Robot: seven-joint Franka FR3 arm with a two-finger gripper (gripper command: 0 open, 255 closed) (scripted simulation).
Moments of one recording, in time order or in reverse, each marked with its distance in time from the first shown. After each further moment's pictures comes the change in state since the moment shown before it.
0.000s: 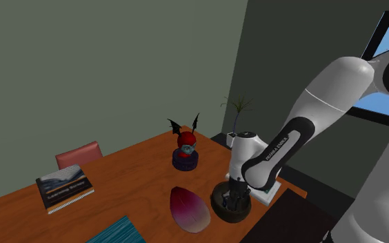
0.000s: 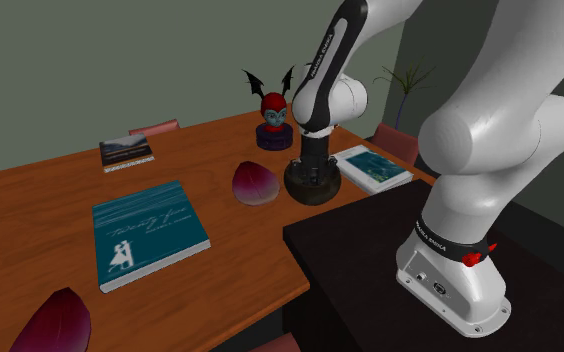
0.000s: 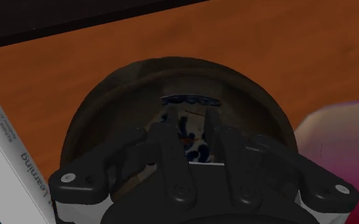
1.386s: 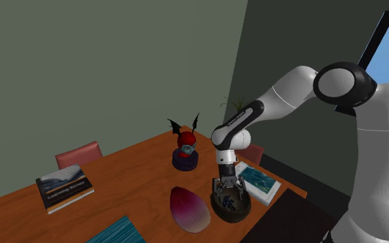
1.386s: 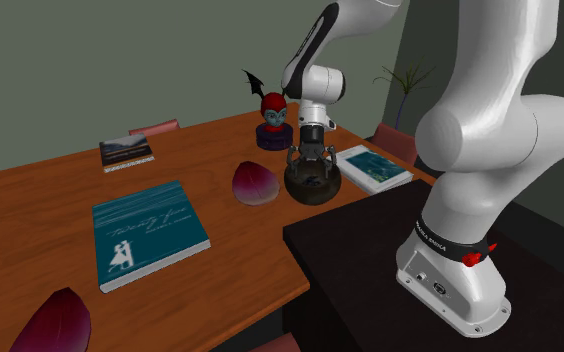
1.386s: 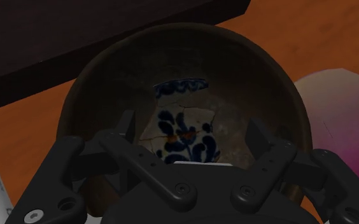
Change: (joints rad) arm -0.106 0.374 -0.111 0.536 0.166 -0.719 -0.085
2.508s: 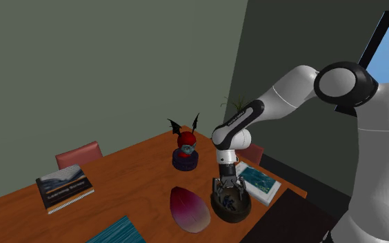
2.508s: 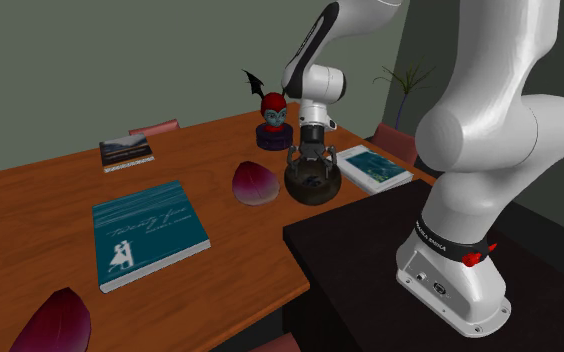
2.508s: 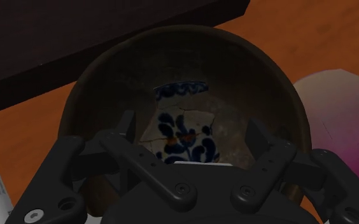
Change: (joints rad) arm 0.007 -0.008 -0.009 -0.006 0.011 -0.002 -0.002
